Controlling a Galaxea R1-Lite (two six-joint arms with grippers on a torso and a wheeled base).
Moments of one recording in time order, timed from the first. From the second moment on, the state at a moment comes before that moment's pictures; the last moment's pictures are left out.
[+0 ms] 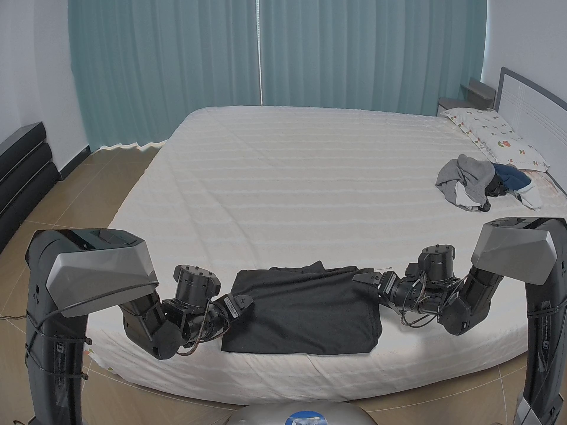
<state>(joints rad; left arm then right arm) -0.41 2.37 -0.76 -0.92 0.04 -0.83 0.28 2.40 -0.78 -1.12 0.34 0.86</state>
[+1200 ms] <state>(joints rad) -0.25 1.79 -0.58 -0.82 0.13 -0.73 0.28 1.89 -0.56 -0.98 0.00 0.59</state>
